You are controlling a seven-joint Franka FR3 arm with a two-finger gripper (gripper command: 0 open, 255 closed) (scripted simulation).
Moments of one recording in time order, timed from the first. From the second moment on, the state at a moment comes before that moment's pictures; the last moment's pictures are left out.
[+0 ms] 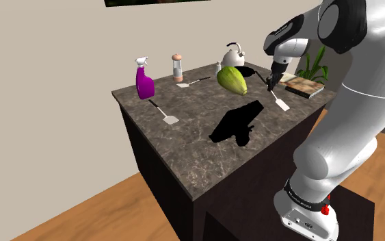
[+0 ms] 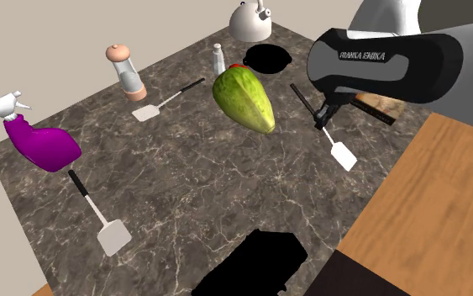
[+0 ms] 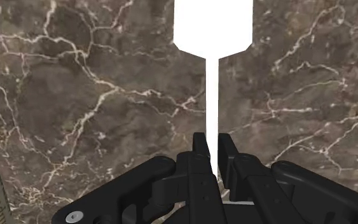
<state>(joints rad) -0.41 0.07 -0.53 -2.08 0.10 2.19 -0.80</state>
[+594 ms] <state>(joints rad) -0.42 0.14 -0.53 -2.13 0.16 2.30 -0.84</state>
